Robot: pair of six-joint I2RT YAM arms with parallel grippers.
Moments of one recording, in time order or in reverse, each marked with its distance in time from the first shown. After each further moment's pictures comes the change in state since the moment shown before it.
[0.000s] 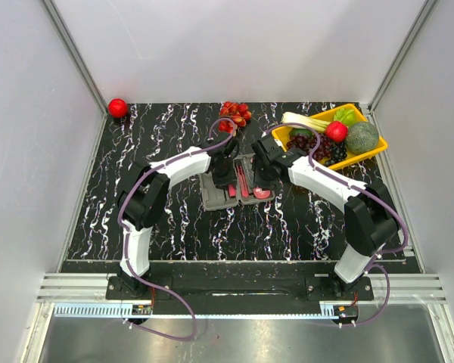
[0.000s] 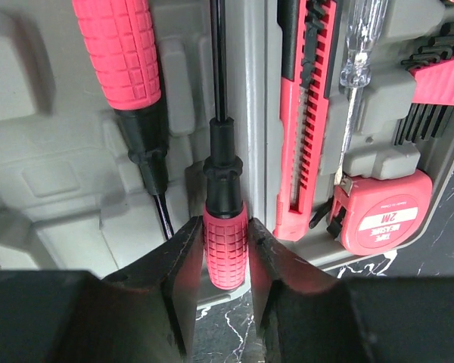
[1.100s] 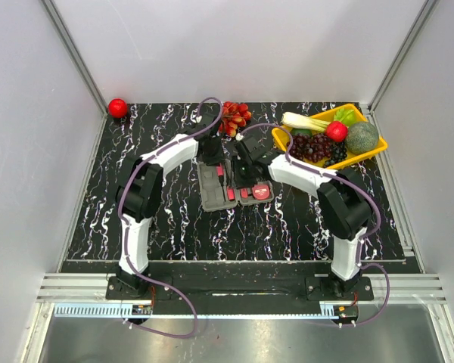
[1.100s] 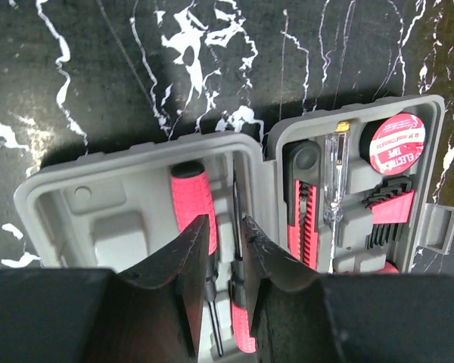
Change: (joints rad) left arm 0.146 0.045 0.116 0.093 -0.027 0.148; right arm 0.053 0.185 0.082 0.189 -0.194 -0.094
